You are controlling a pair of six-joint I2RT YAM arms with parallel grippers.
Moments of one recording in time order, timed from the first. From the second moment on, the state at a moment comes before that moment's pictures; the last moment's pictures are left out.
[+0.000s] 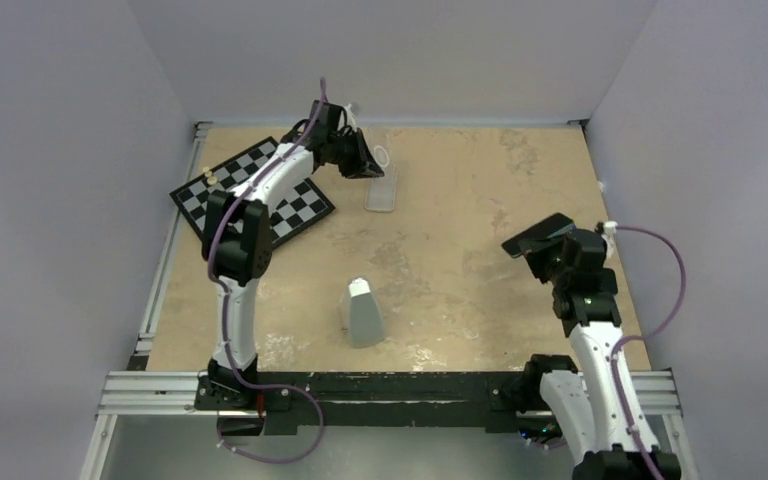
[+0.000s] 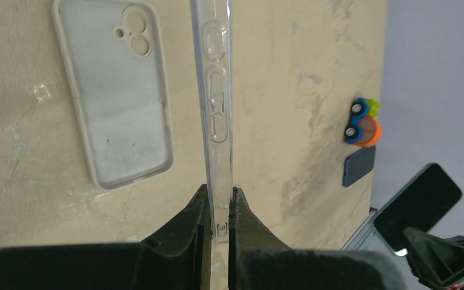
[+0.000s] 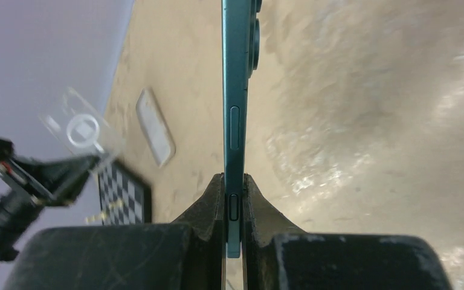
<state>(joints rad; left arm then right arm) -0.34 2.10 1.84 -0.41 0.47 -0.64 0.01 0.78 0.60 -0.35 -0.03 1.02</state>
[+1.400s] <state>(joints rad) -0.33 1.89 2.12 -0.73 0.48 -0.49 -0.71 0.62 0.50 -0.64 0.01 0.80</state>
